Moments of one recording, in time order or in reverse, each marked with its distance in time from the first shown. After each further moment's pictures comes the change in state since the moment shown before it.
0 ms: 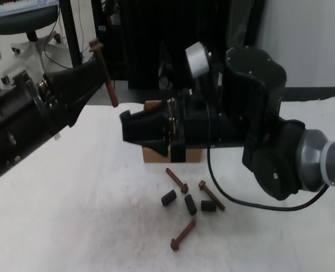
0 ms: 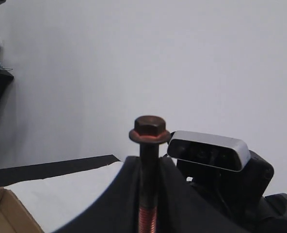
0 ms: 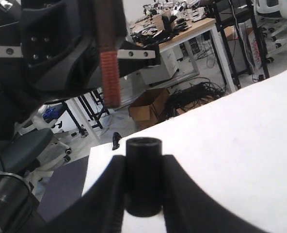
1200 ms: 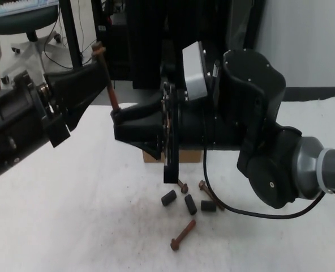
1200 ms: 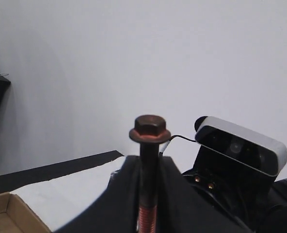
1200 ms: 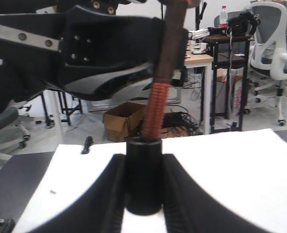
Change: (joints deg) left arm 0.0 0.0 -0.2 1.7 3.1 5.5; right arm 0.6 0.0 0.5 -7.3 3.4 -15.8
